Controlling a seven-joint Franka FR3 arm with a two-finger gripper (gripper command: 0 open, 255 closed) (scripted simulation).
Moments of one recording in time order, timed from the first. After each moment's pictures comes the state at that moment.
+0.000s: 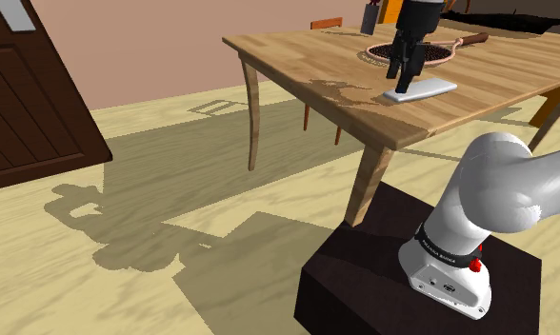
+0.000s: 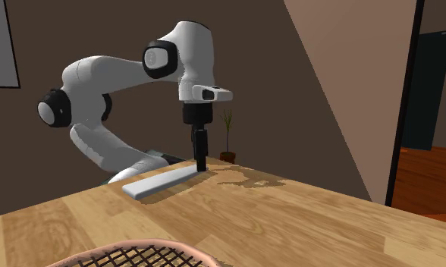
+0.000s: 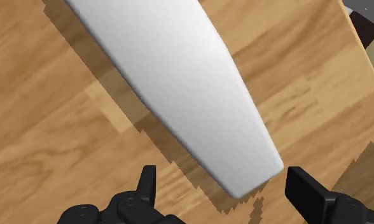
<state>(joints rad) 0.14 -0.98 -0.20 -2.43 -0.15 1.48 -0.59</state>
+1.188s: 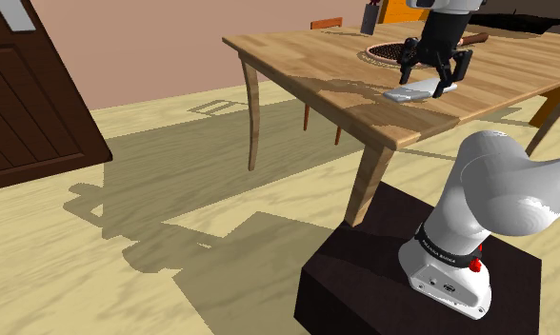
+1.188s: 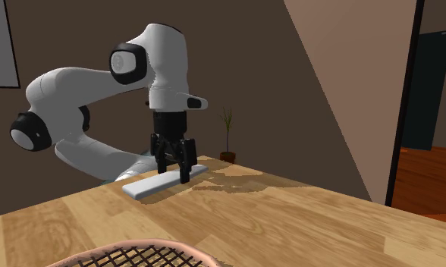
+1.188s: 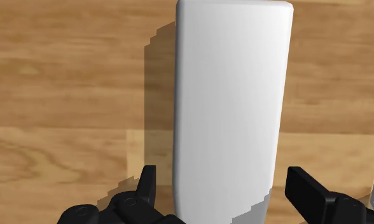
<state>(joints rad) 0.32 -1.17 -0.40 -2.49 -0.38 1.37 -1.18</state>
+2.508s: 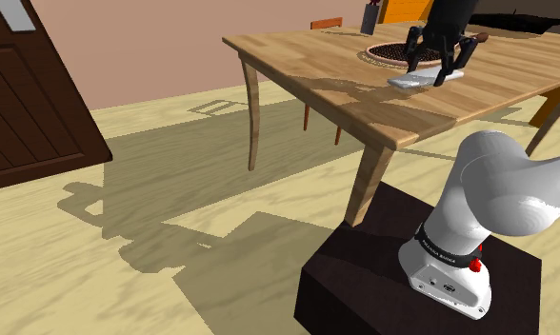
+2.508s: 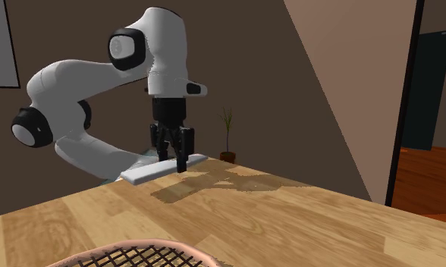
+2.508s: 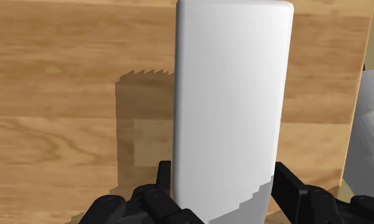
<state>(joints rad) 0.33 -1.13 -0.38 -2.39 -0.36 1.32 -1.19</state>
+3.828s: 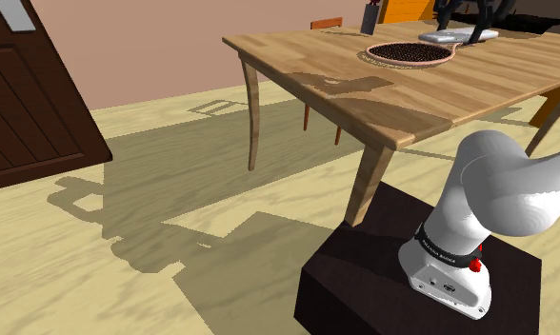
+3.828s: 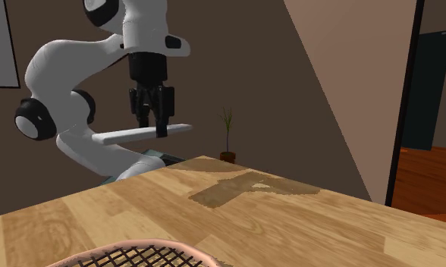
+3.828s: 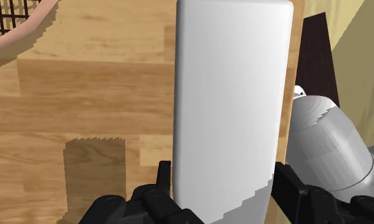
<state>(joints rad) 0.34 -1.04 -0.38 -2.09 -0.37 1.12 -1.27</state>
